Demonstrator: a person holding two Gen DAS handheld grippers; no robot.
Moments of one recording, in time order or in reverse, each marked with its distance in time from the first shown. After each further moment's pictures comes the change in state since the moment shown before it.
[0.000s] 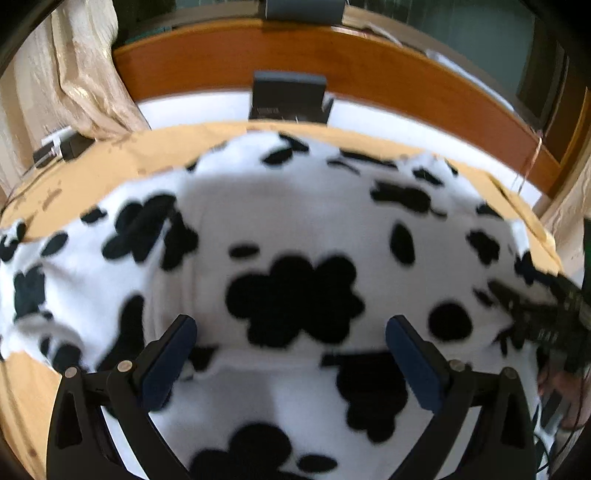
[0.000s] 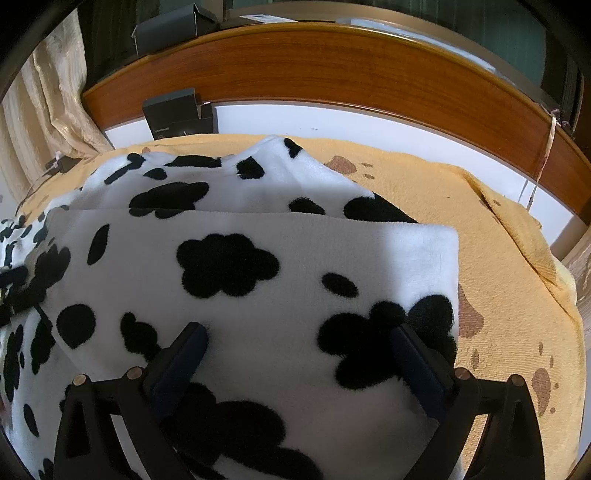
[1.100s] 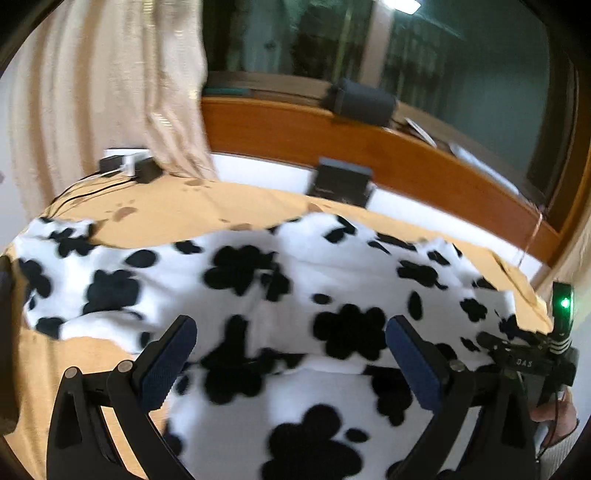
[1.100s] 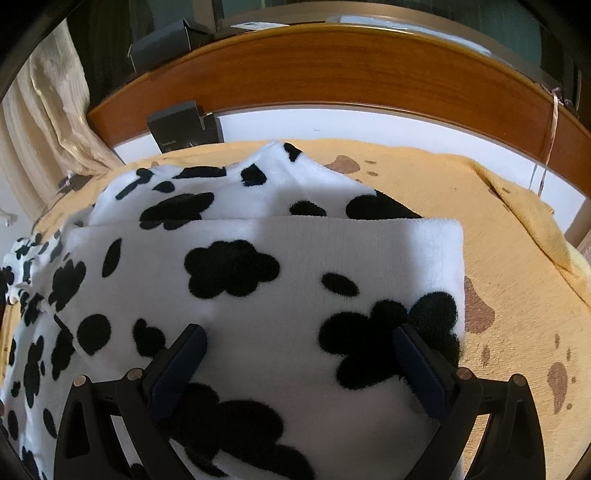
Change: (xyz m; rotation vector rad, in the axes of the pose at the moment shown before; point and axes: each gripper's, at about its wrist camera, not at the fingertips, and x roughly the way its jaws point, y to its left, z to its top) left arm -0.089 0.072 -0.012 -0.230 -0.245 0.013; right arm 0.000 -0.010 -0.002 0.054 -0.008 0.090
